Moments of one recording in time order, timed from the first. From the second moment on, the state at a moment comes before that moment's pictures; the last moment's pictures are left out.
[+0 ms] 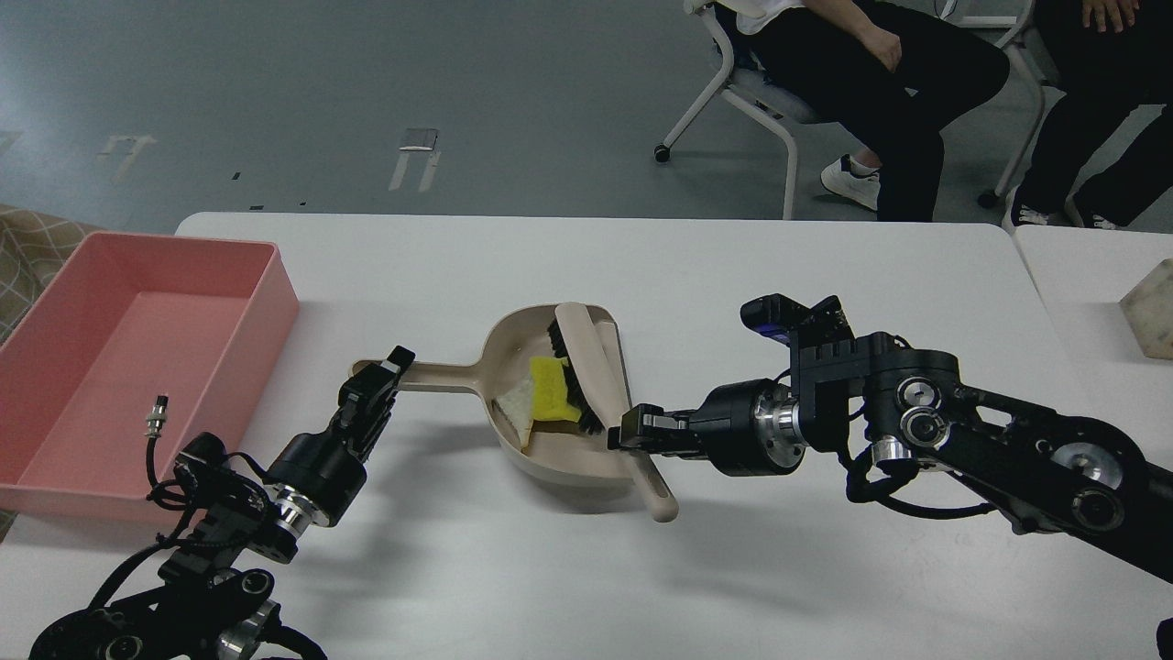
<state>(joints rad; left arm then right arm) -0.10 0.56 -0.65 -1.40 0.89 0.38 -0.49 0.80 -0.38 0.46 1.54 -0.96 0.47 -0.49</state>
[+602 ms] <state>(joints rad) -0.09 0.56 -0.65 -1.40 0.89 0.38 -0.49 0.76 -0.83 0.63 1.56 -0.87 0.49 -0.49</state>
